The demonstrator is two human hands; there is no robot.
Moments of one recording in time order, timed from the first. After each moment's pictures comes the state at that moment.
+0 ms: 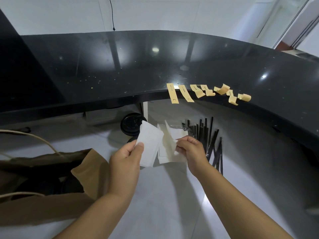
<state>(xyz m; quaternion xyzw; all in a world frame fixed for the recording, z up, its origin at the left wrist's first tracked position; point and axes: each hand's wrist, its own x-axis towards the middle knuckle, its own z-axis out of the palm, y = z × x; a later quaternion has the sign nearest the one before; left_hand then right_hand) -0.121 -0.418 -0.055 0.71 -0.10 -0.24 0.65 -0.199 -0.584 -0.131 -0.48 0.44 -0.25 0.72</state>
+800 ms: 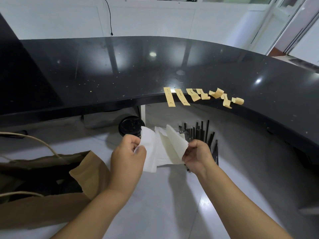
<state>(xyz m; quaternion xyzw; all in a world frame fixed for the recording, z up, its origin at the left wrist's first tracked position) -0.111 -0.425 -0.062 0.81 -0.20 -0.14 0.53 -0.209 -0.592 -0.113 -0.24 0.49 -0.24 0.80</state>
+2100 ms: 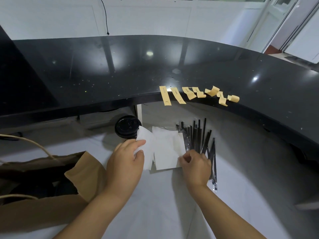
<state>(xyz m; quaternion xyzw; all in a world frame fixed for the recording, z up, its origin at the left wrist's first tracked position) -0.113 -0.420 -0.068 0.85 -0.32 -0.10 0.41 -0.239 -0.565 -0.164 -0.78 0.55 -0.24 0.19</state>
